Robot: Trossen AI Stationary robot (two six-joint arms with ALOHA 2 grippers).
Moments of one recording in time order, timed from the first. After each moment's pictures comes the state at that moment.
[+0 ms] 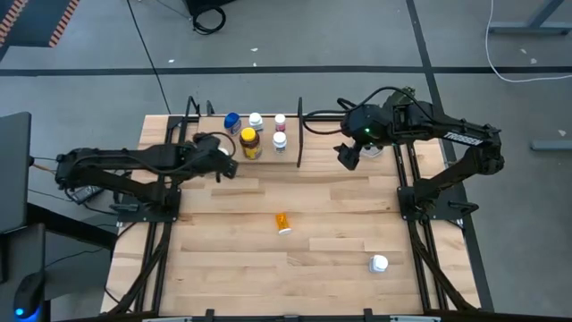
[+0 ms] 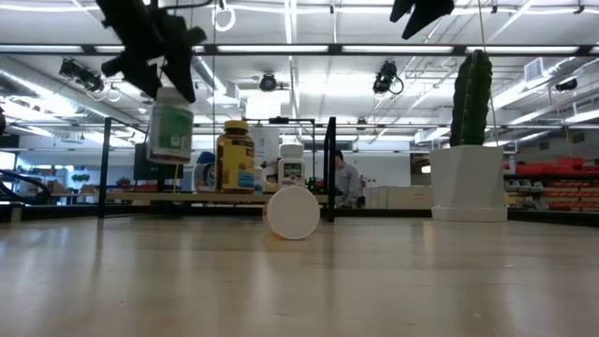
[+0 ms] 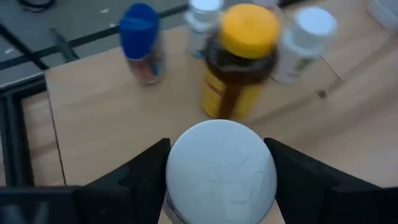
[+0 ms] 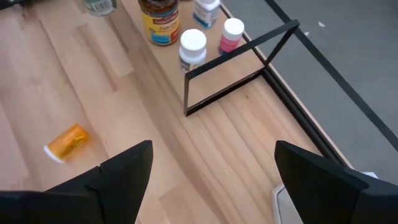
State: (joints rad) left arm 0.08 1.09 0.94 -0.89 -0.65 -0.90; right arm -0.10 1.36 1.68 -1.26 0.33 0.34
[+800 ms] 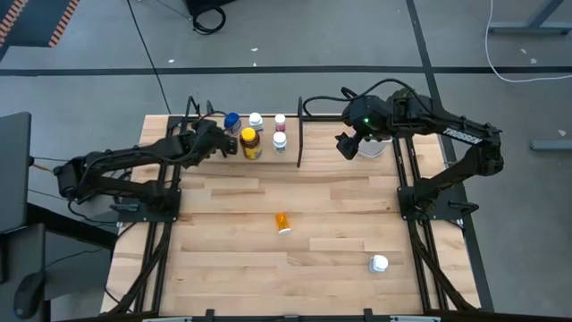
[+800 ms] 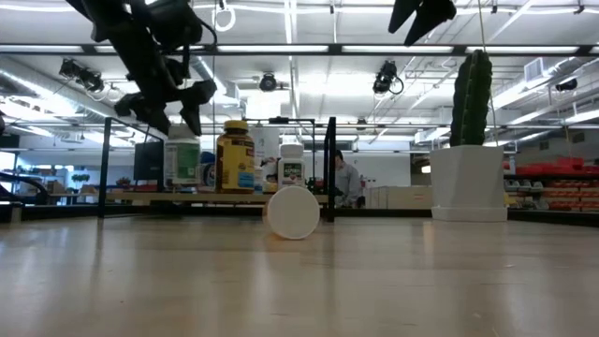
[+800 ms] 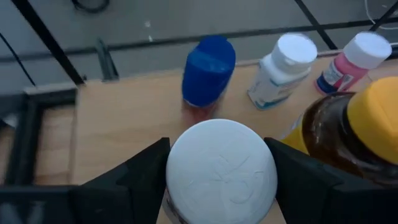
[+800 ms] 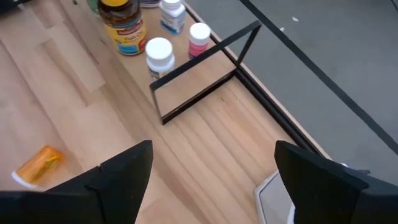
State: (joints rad) left arm 0.42 1.12 0.75 -0.49 -0.63 -0.74; right arm -0.19 1.36 1.68 -1.25 0.36 0.35
